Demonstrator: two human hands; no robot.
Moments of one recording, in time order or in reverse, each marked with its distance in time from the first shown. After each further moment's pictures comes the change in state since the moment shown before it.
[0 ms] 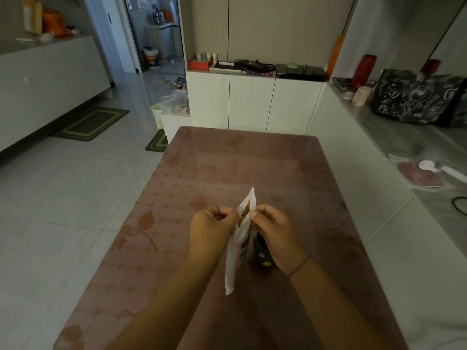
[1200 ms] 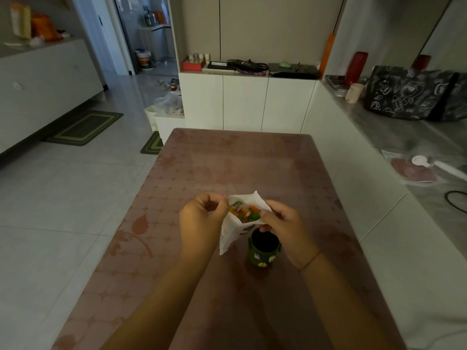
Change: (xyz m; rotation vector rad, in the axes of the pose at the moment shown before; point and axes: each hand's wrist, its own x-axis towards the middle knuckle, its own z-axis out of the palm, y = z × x) left_hand 0.018 0.001 0.004 0.084 0.119 0.293; right_hand 0.002 -0.012 -0.033 -0.106 0.066 -0.015
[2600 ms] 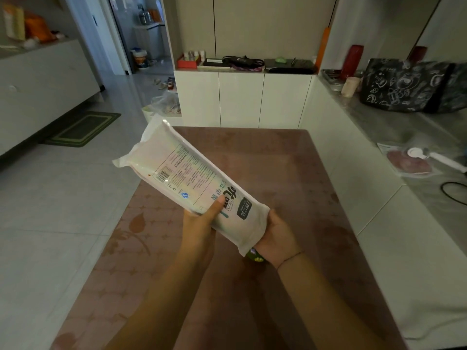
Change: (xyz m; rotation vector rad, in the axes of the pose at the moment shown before) left_hand -0.005 -0.023 0.017 -0.789 -0.151 -0.289; right_hand 0.005 0.027 0.013 0.946 0.036 0.551
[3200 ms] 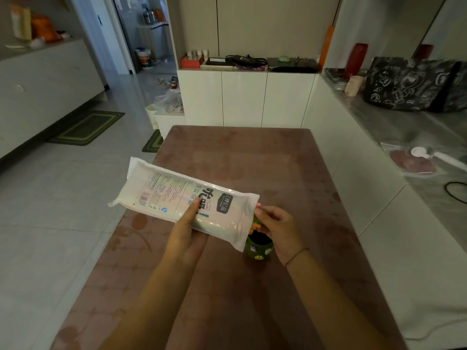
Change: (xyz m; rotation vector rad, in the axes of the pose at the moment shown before) left_hand 0.002 0.002 -0.025 -0.338 0.082 -0.222; right_hand -0.005 -0.008 -0.015 -0.721 0.191 -0.420
